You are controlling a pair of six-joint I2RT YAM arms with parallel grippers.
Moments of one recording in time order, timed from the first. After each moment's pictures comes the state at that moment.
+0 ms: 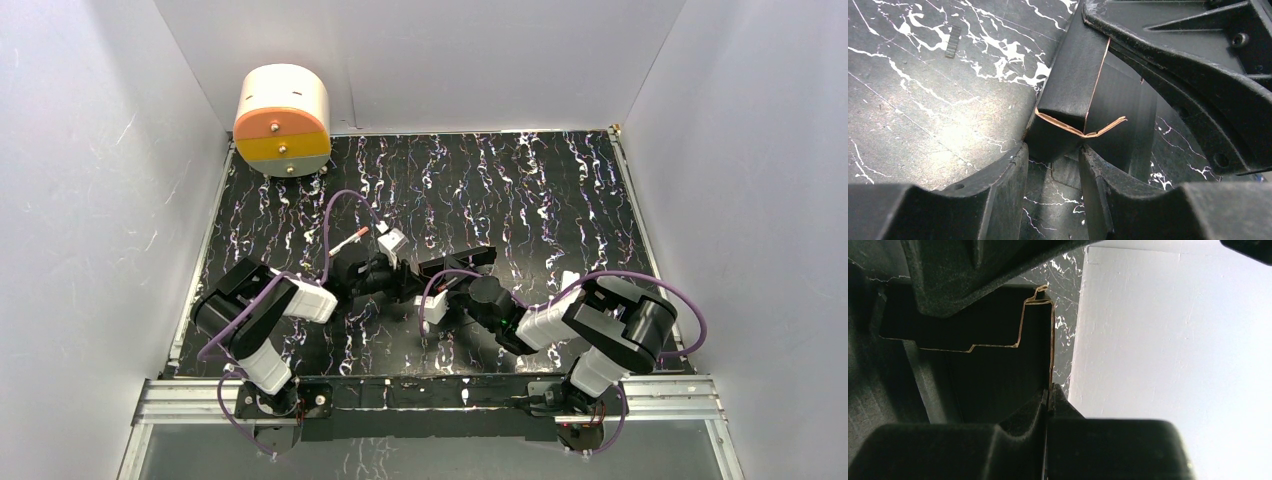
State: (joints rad) left arm -0.61 1.65 0.44 0.81 0.49 -0.23; right arm 1.00 1.57 0.33 0.99 0.21 -1.39
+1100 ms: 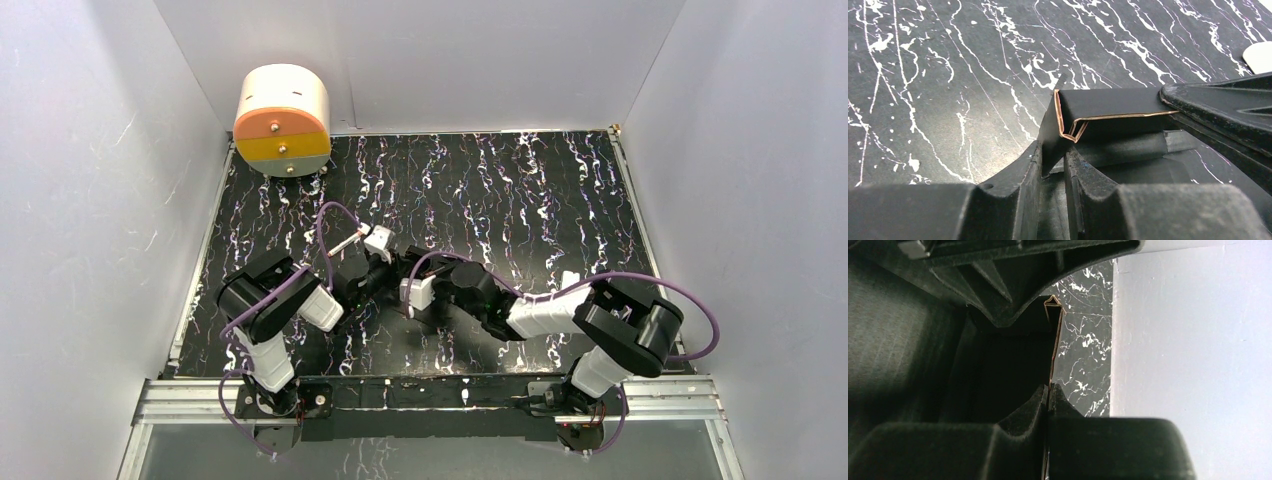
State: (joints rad) left arm -0.67 1.77 0.37 1.18 0.03 -0.27; right arm 1.01 1.54 0.48 0.72 0.17 -1.16
